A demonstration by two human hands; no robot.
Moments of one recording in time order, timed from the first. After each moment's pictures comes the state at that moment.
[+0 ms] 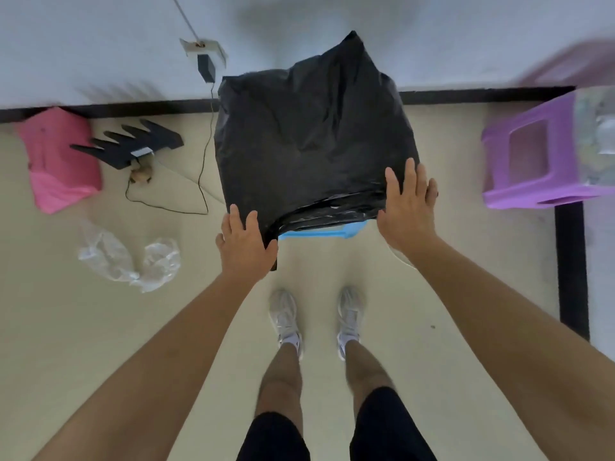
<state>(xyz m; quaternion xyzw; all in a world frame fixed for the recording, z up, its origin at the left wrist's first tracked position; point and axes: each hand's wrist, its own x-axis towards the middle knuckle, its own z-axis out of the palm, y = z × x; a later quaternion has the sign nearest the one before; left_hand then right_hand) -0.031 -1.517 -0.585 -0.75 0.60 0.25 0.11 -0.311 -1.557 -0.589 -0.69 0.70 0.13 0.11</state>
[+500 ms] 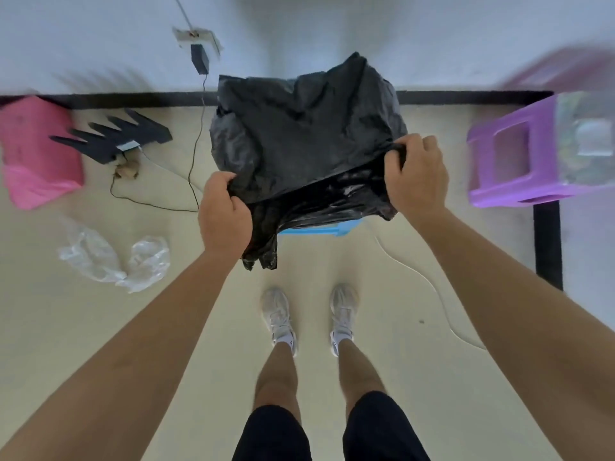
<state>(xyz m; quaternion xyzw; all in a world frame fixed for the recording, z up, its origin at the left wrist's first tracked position) -0.007 -1.550 -0.552 -0.77 0.52 0.26 -0.26 -0.289 -1.594 -0.544 -0.59 0.78 -0.15 0.12</state>
